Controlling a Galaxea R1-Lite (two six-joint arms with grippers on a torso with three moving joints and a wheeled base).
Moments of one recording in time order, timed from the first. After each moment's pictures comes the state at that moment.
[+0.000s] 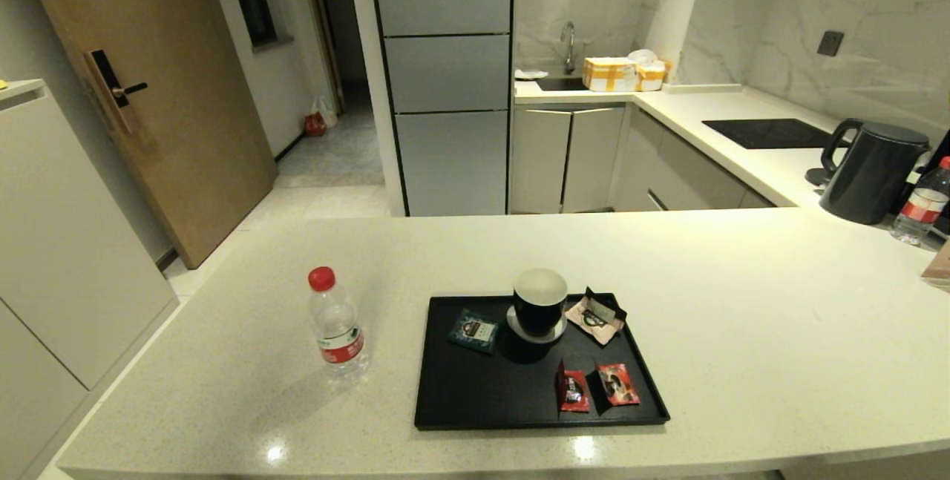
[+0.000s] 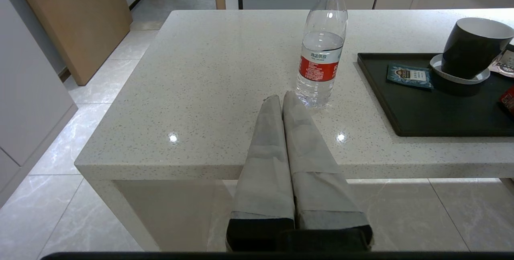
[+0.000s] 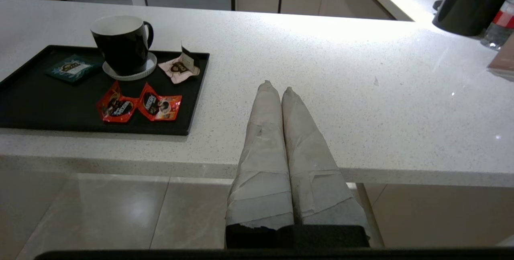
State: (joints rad) left arm -0.01 0.00 0.00 0.00 0.01 0.00; right arm 0.00 0.00 -0.01 -0.01 0.02 -0.11
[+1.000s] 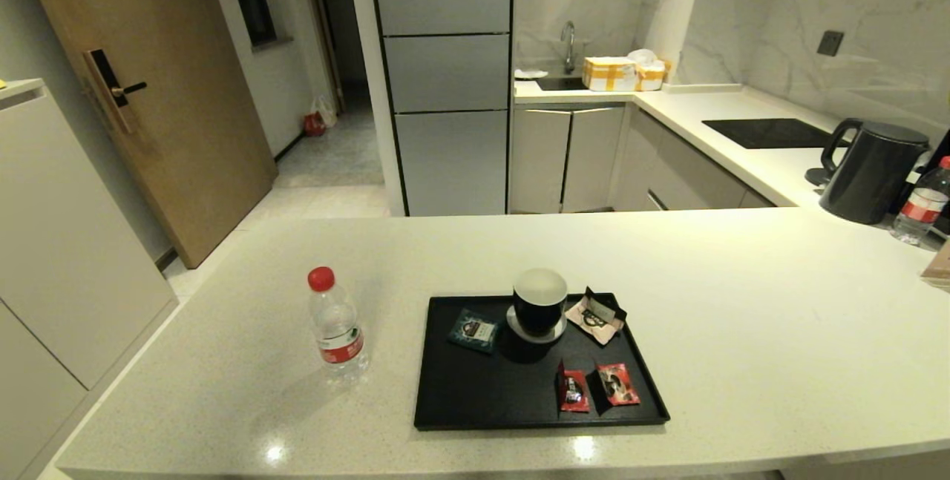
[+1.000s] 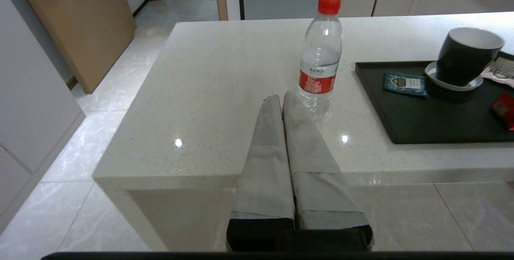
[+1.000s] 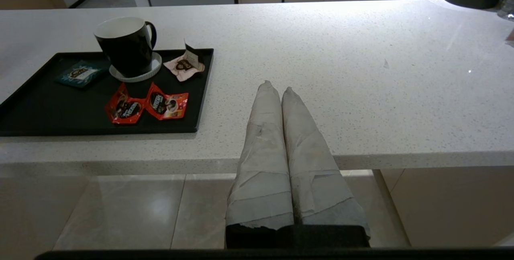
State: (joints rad) left arm -0.01 0.04 -0.16 0.11 0.00 0.02; right arm 0.00 0.00 0.00 0.01 0.01 -0.03
